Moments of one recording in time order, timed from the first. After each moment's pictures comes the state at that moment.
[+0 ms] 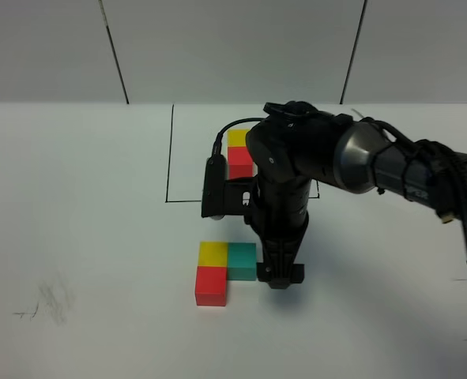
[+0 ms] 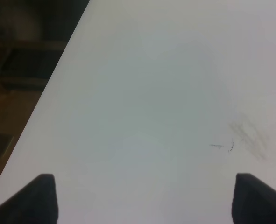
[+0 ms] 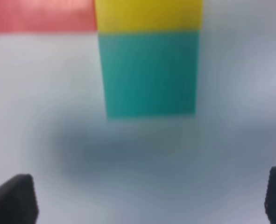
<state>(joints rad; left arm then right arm) 0.00 0.00 -0.50 0.27 1.05 -0.13 0.69 2.08 -1.58 -0.09 1.05 -0.73</state>
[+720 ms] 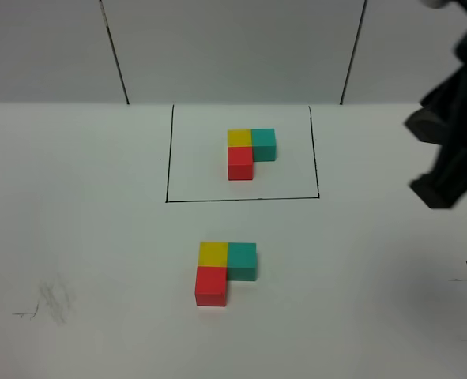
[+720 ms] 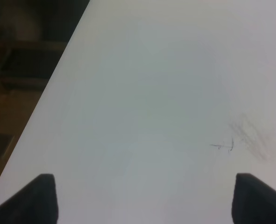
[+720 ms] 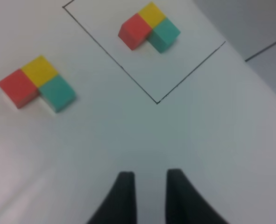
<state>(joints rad) 0.00 0.00 -0.50 0.27 1.05 -0.13 0.69 1.16 -1.46 -0.19 1.21 -0.14</state>
